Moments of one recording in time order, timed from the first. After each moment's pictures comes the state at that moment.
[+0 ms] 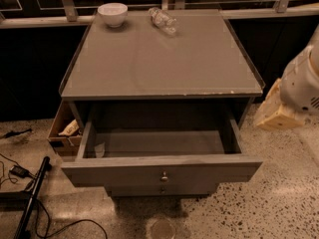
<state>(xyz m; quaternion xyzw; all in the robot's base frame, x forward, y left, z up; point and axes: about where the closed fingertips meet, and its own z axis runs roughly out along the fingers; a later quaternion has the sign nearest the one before) 0.413 -0.217 0.924 -0.58 0.80 -0.01 0.18</state>
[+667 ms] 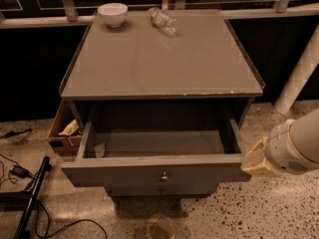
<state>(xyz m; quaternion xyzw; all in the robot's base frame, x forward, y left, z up) 0.392 -0.227 0.782 -0.55 0.81 0.06 0.19</state>
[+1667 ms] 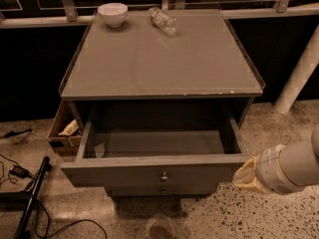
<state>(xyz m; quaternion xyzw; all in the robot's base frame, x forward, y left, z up) 0.390 -0.226 0.716 -0.58 0.78 0.07 0.23</state>
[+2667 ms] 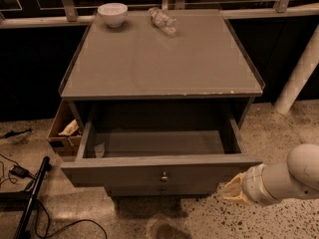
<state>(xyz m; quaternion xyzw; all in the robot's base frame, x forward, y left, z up) 0.400 -0.223 0.608 -0.58 0.77 0.12 0.24</state>
